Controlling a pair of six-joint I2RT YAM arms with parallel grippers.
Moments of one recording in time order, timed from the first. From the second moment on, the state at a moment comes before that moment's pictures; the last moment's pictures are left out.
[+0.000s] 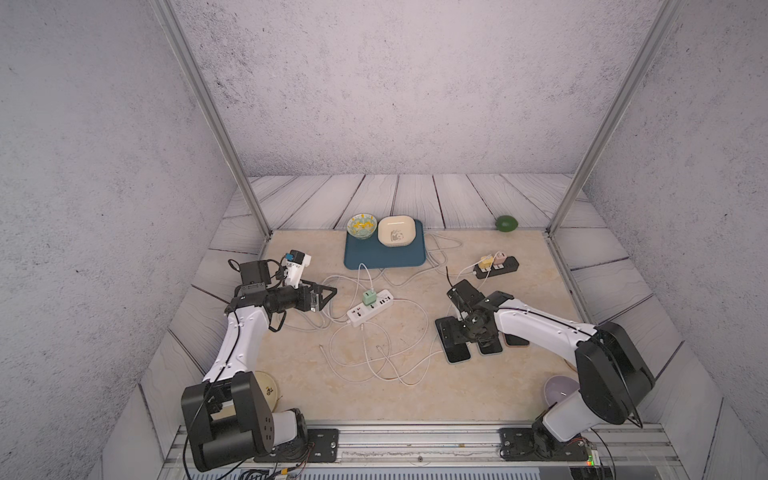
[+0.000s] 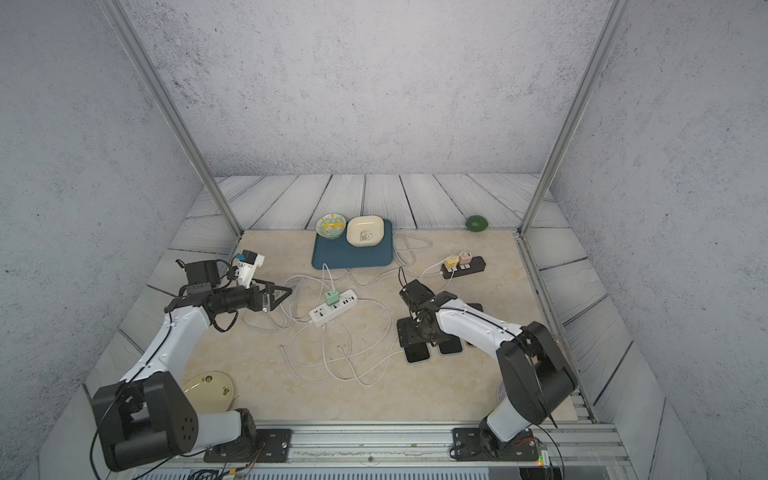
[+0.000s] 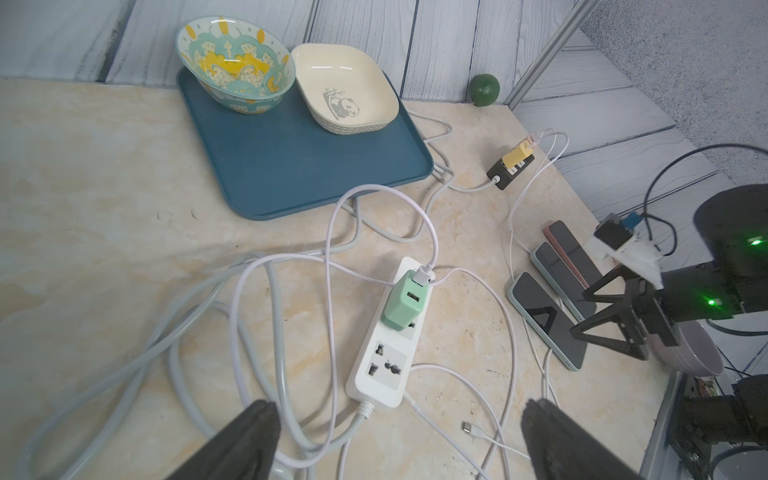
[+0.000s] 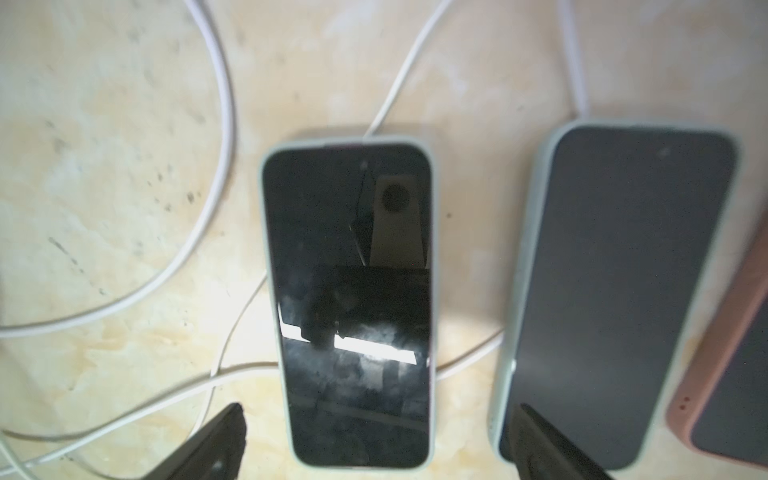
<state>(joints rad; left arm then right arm) 0.22 1.31 0.91 -0.44 0.88 0.25 0.60 1.53 1.00 -0.74 0.04 0.40</state>
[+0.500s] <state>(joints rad) 0.22 1.43 0.52 0.28 0.66 0.02 0.17 1.33 0.89 -0.41 0.11 0.22</state>
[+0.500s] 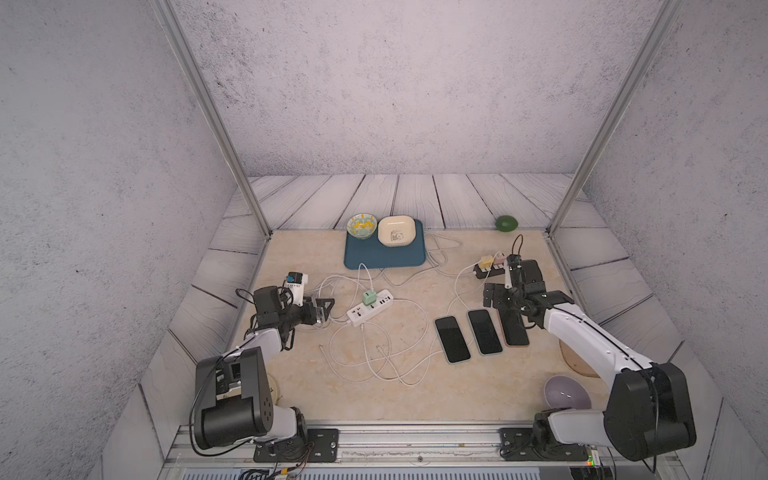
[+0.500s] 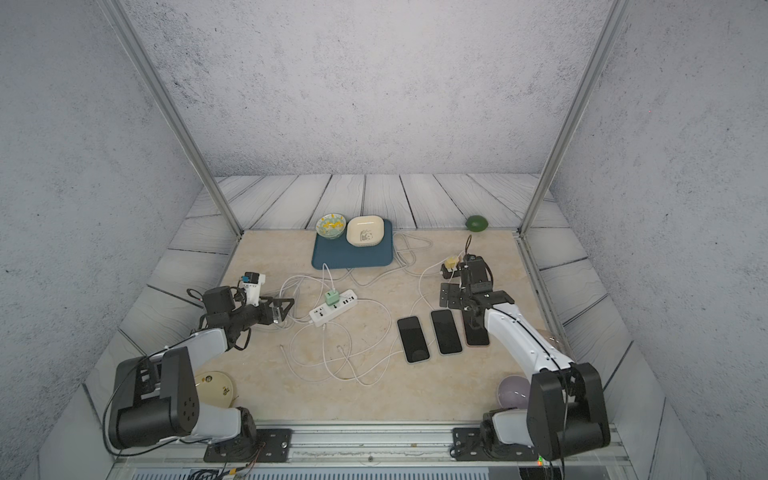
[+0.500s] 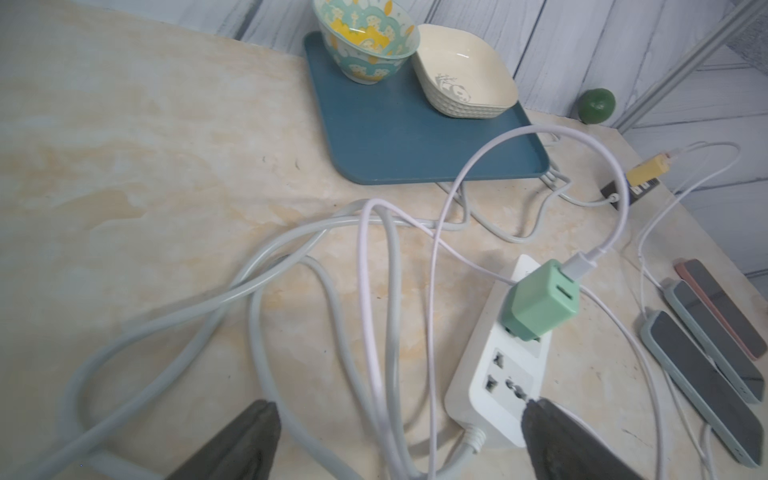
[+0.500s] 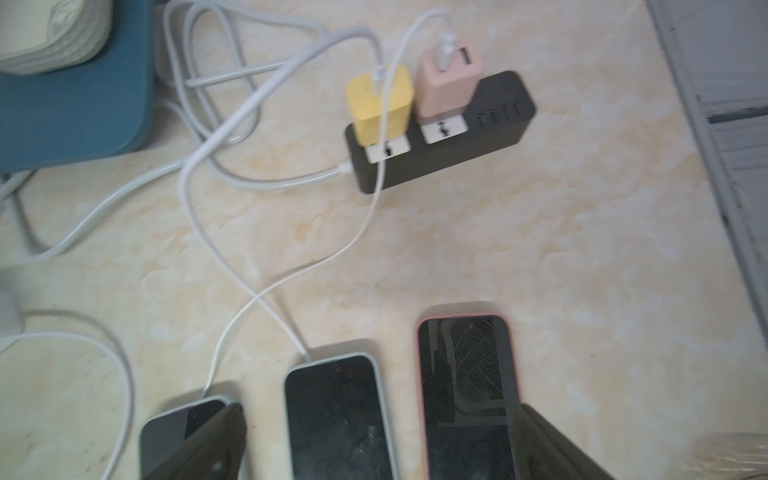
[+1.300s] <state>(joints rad) 0.17 1.56 0.22 1.10 0.29 -0.04 -0.05 1.40 0.39 0.56 0.03 0.06</state>
